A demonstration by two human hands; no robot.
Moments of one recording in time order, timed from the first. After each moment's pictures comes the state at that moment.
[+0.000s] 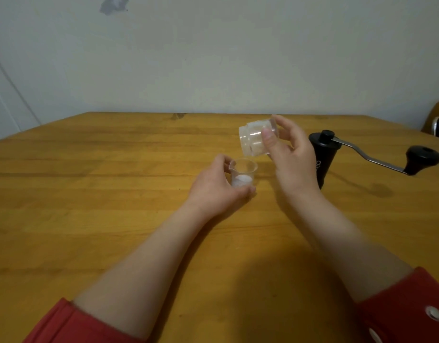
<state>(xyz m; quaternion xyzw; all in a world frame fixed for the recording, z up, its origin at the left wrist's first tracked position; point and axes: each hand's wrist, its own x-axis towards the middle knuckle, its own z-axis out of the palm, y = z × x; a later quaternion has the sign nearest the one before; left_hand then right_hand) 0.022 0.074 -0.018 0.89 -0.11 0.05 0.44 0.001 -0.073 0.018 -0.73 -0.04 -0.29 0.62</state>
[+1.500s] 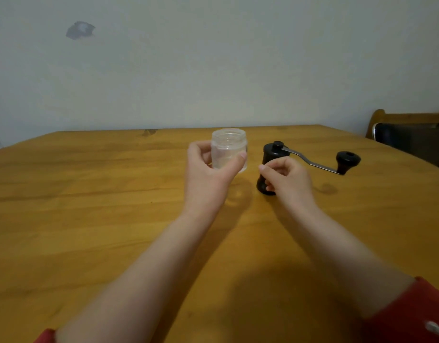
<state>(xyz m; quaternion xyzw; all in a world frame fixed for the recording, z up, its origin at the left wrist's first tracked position) -0.036 0.024 0.042 0.68 -0.11 0.14 0.71 -0.043 -0.128 0.022 -0.77 0.11 -0.24 0.59</state>
